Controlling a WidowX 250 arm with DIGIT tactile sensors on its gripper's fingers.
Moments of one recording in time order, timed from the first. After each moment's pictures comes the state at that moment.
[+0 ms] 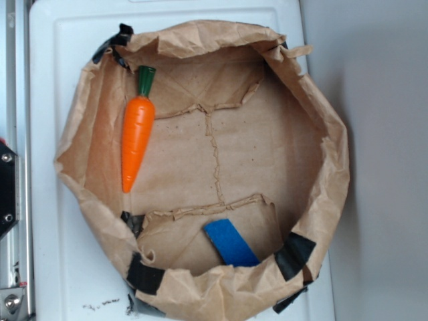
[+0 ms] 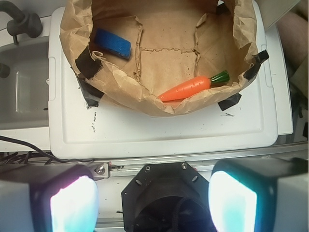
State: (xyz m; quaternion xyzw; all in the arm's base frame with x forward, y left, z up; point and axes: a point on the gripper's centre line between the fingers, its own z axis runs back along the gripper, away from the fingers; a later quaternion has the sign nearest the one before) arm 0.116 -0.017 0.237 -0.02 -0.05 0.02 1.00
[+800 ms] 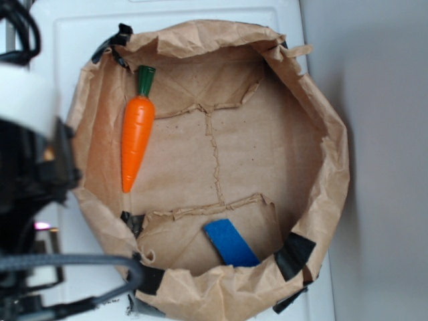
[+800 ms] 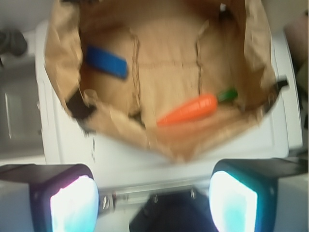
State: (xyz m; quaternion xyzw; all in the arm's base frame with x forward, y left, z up) arm 0.177 -0.023 0.218 -0.01 -0.04 0.05 1.00
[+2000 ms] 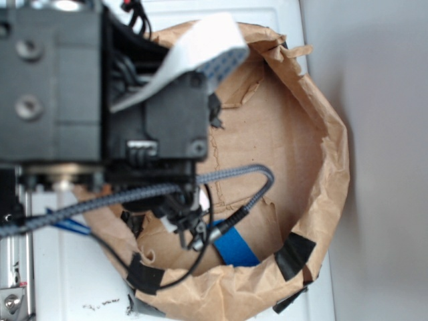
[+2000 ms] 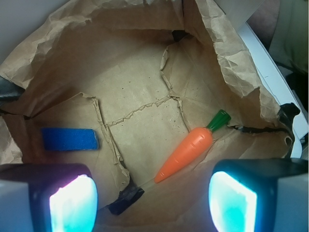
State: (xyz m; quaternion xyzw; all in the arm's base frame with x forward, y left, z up) arm 0.228 0.001 0.180 0.02 -0.06 0.25 0.97
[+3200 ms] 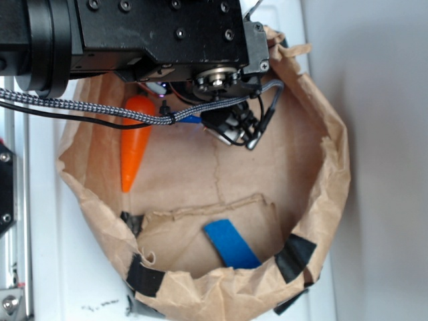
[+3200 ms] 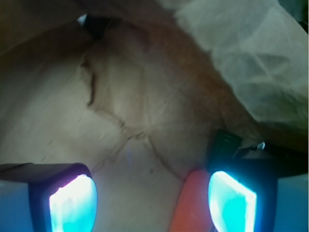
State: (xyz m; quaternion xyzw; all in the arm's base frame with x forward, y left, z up) arm 0.256 0.060 0.085 0.06 -0.03 0.47 0.88
